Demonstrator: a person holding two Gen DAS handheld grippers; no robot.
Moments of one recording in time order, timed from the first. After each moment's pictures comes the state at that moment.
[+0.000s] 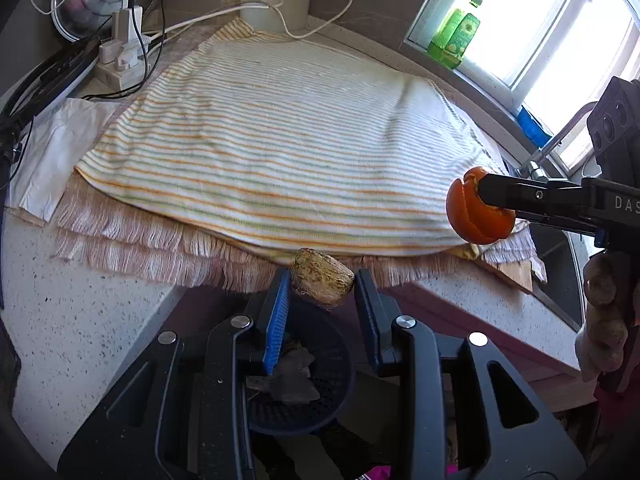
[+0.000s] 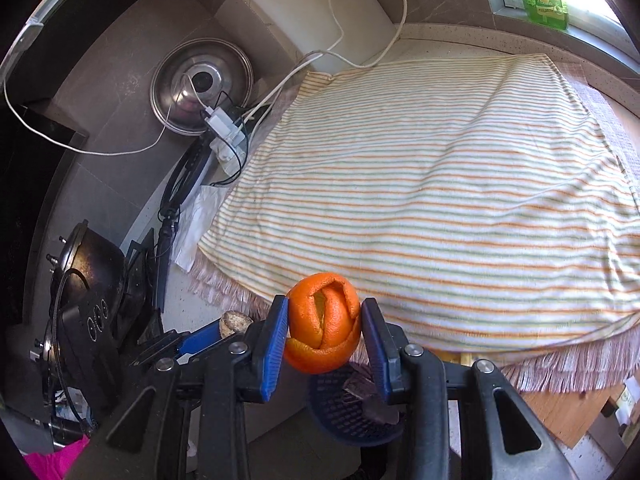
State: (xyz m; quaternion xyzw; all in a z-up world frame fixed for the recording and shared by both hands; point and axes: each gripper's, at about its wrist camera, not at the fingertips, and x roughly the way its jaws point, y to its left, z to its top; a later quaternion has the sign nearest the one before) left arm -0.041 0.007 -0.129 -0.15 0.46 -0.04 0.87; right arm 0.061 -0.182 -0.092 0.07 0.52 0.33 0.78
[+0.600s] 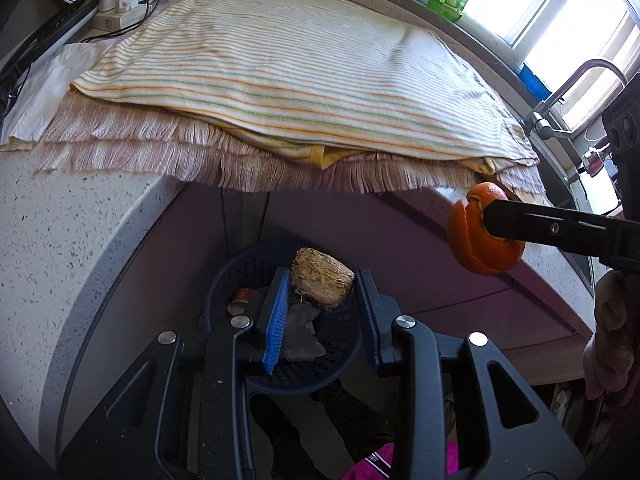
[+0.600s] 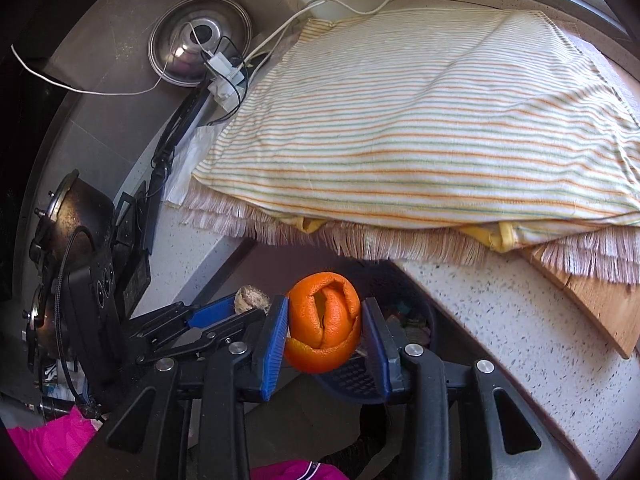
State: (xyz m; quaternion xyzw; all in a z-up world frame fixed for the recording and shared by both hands) left arm -0.081 -0.002 -0.178 -0.14 0.51 -0.06 0.85; right arm -0.006 -0.177 -0.141 0.04 0.56 0.33 0.76
